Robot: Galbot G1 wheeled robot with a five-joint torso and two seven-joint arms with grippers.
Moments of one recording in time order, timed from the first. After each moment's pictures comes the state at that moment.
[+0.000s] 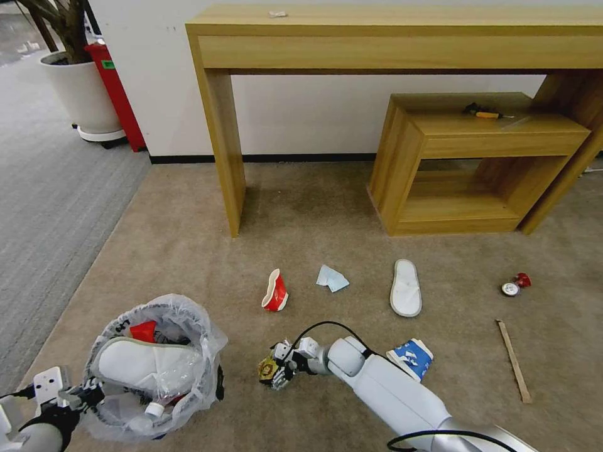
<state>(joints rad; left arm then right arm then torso) 1.82 -1.38 -1.11 -2.28 -0.77 0.74 -0.11 -0.68 1.37 -0.39 0.96 0.01 -0.05 -0.63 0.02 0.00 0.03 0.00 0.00</state>
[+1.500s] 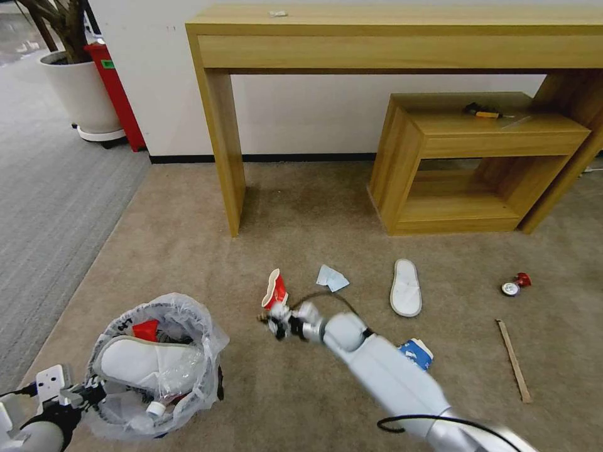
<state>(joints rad) 1.82 -1.37 -1.11 -2.28 -0.77 0.74 -0.10 -0.65 1.30 -0.23 1.34 0.23 -0.15 -0.50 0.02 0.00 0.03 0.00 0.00</state>
